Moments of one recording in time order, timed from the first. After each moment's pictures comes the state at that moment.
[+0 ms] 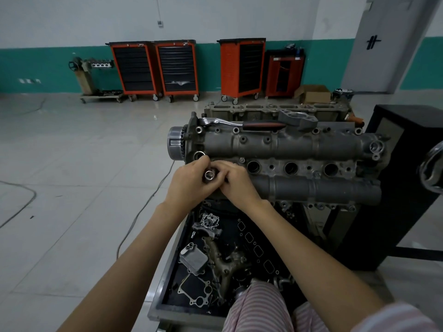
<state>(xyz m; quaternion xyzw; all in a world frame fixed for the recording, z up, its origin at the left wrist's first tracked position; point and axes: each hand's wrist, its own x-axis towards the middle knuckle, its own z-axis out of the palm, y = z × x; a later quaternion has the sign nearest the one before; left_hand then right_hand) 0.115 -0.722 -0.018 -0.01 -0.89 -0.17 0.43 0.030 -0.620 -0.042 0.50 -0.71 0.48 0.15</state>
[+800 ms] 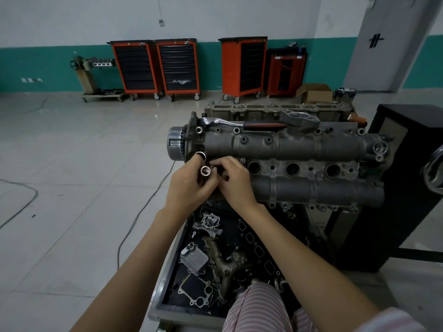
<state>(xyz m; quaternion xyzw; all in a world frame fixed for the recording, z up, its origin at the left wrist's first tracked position) 0.118 -0.722 -0.024 -0.02 -0.85 -0.24 0.47 0.035 -0.628 -0.045 0.43 -0.70 0.55 0.17</state>
